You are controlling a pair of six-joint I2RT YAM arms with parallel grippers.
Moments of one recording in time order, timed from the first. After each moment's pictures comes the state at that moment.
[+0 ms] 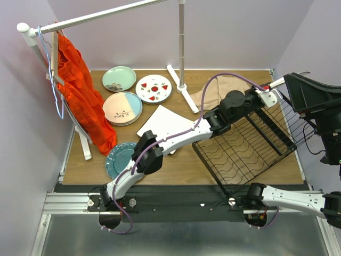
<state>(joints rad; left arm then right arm) -1.13 2.30 2.24 0.38 -0.10 0.48 1.10 0.75 1.61 -0.23 0.58 0.22</state>
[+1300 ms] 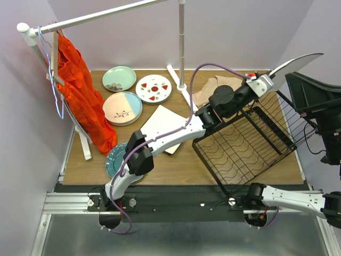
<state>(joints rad) -1.12 2.18 2.18 0.49 -0.08 0.32 1.10 0.75 1.61 -0.21 0.59 0.21</state>
